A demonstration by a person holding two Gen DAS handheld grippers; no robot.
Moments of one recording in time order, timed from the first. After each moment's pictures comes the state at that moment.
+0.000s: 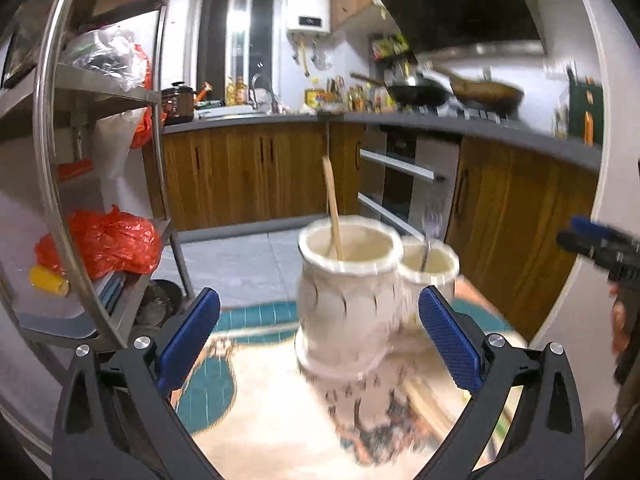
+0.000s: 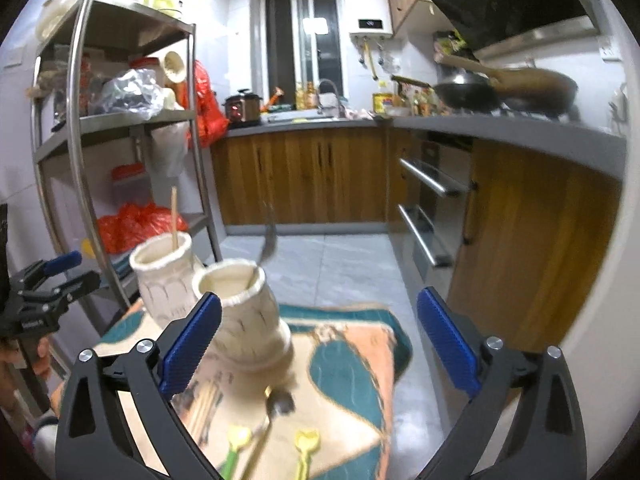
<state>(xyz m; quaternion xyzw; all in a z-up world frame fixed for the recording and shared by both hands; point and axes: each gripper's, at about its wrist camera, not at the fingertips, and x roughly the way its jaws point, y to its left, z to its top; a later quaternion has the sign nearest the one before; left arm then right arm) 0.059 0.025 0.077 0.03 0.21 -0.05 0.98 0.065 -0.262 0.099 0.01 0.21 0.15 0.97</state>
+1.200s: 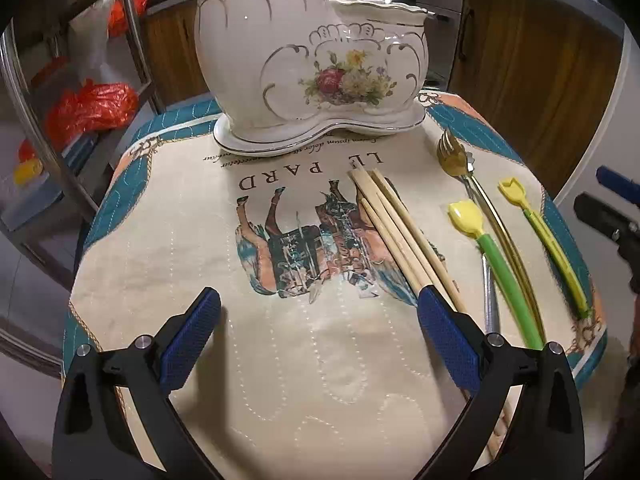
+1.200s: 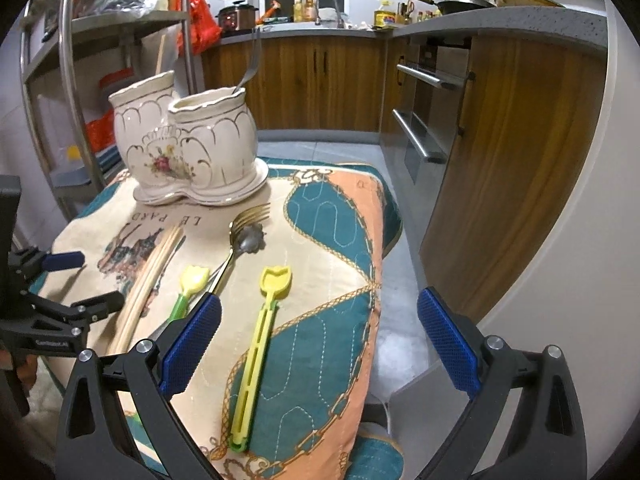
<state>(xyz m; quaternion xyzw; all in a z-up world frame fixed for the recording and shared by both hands) 0.049 -0.041 -0.038 0.02 0.45 -0.02 0.89 0.036 -0.270 0.000 -0.04 0.35 0.14 0.93</state>
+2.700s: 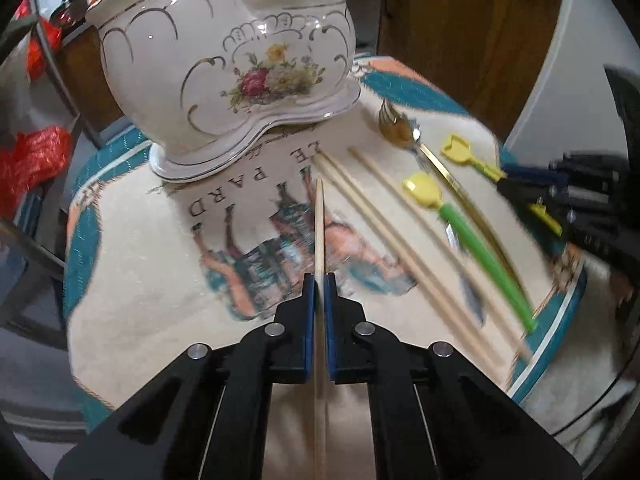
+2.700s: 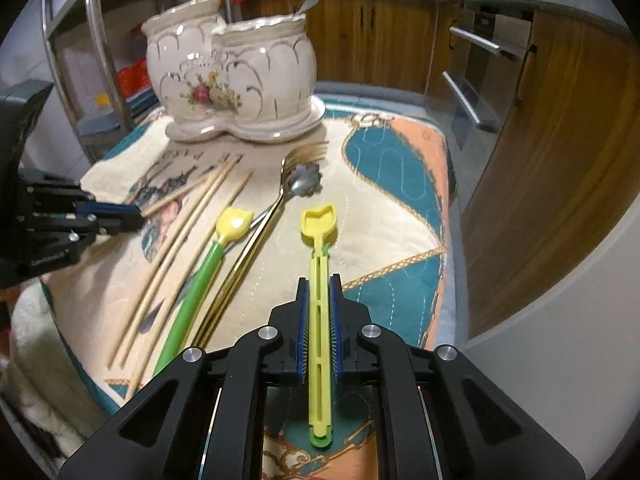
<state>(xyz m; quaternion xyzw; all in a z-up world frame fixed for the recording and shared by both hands) 0.066 -0.044 -0.031 0.12 0.49 -0.15 0.85 0.045 -0.239 -0.026 -0.08 0.43 0.21 0.87</state>
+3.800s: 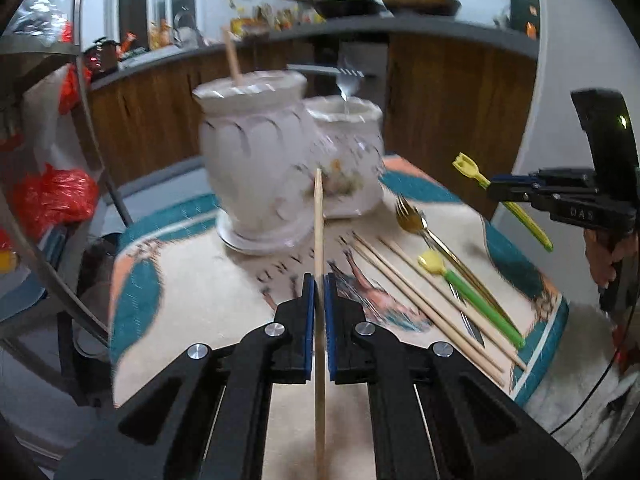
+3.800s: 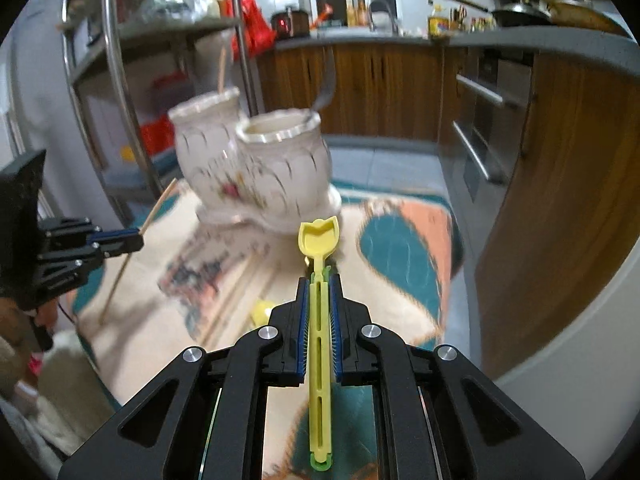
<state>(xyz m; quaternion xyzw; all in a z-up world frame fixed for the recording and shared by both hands) 0.036 0.013 0.014 0.06 0.32 -0.16 0.93 0.049 -0.242 0.029 -0.02 0.33 0.25 0.91</state>
